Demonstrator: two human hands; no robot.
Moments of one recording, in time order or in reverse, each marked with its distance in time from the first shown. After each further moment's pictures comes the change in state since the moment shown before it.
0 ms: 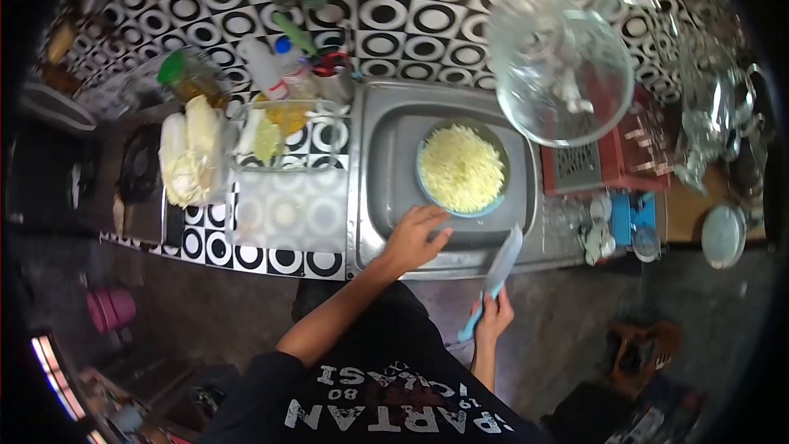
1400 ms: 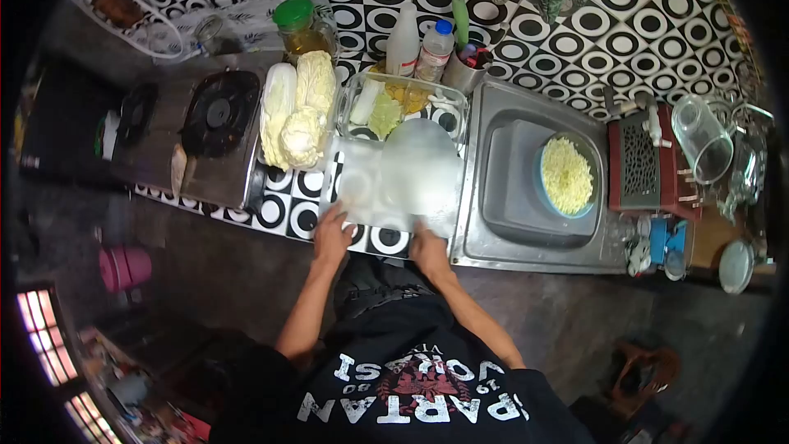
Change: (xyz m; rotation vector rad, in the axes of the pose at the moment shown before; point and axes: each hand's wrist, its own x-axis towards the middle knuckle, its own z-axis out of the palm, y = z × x) left_hand -0.224 -0.162 -0.251 0.521 0.137 -0.627; right_hand -0.079 0.100 0.286 -0.859 -0.847 -0.424
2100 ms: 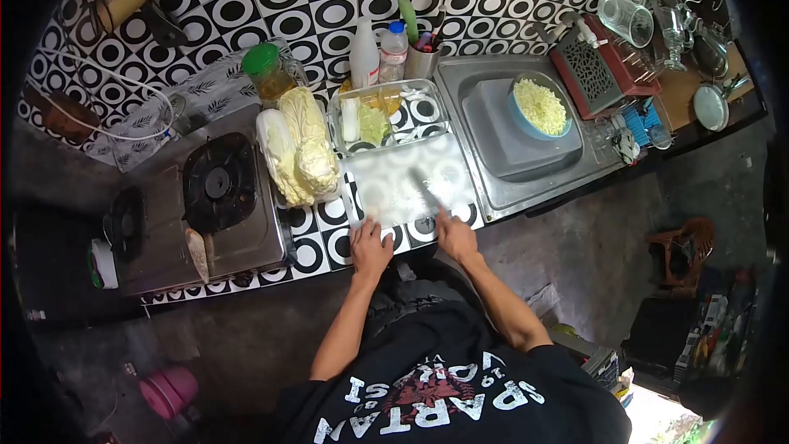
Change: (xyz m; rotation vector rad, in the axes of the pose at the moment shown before) left_hand 0.009 -0.033 -0.008 0.024 0.002 0.446; right_hand -0.023 -0.047 0.040 -0.340 0.178 0.157
